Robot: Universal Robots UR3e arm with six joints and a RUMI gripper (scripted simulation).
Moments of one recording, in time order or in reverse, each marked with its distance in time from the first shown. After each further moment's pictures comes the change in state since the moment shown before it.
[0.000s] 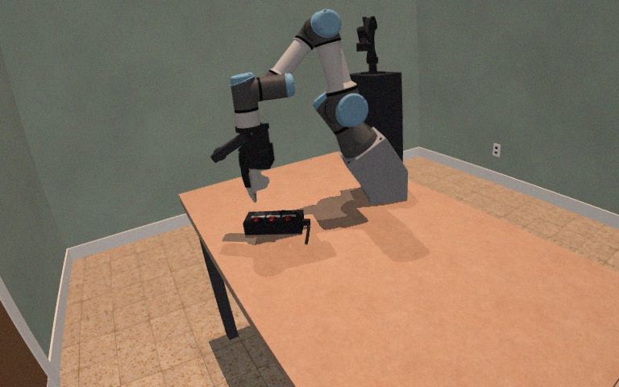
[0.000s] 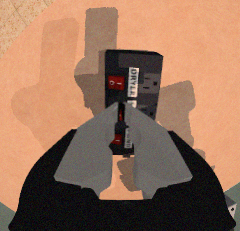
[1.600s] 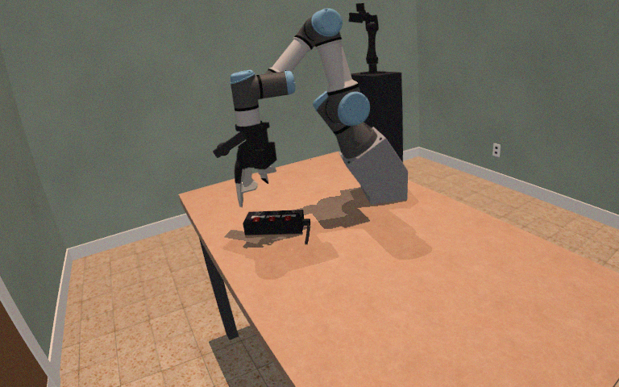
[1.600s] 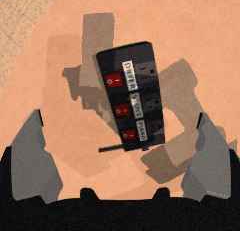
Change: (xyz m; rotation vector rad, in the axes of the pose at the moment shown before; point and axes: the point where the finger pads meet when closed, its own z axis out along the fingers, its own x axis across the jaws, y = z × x) arm 0.001 0.003 -0.006 0.003 0.012 0.268
